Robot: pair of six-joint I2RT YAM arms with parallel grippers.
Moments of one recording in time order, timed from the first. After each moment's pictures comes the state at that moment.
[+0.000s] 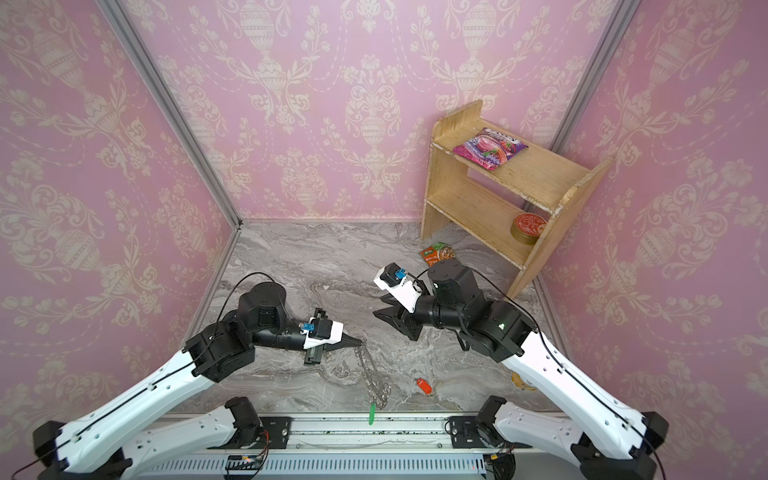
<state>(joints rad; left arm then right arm) -0.83 0.90 0.96 -0.42 0.72 0.48 0.78 1.00 1.21 -0.69 -0.33 -0.15</state>
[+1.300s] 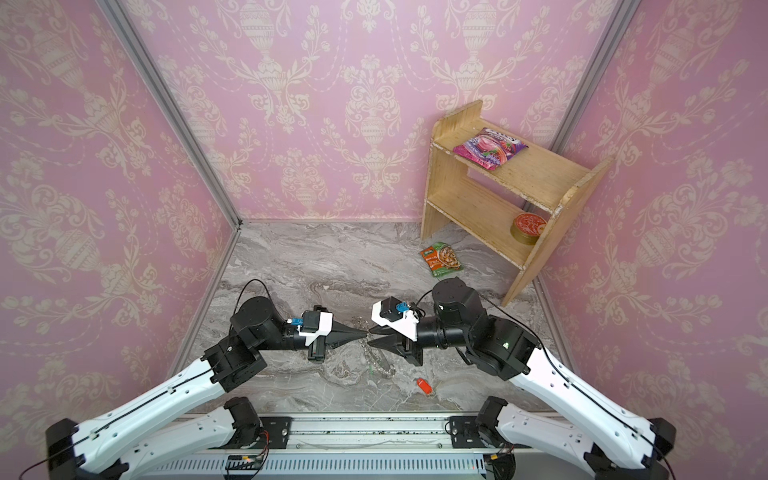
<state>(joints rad) -0.83 0.87 0.70 0.21 0.72 0.16 0.85 0.91 1.06 -0.57 -0.54 -0.25</state>
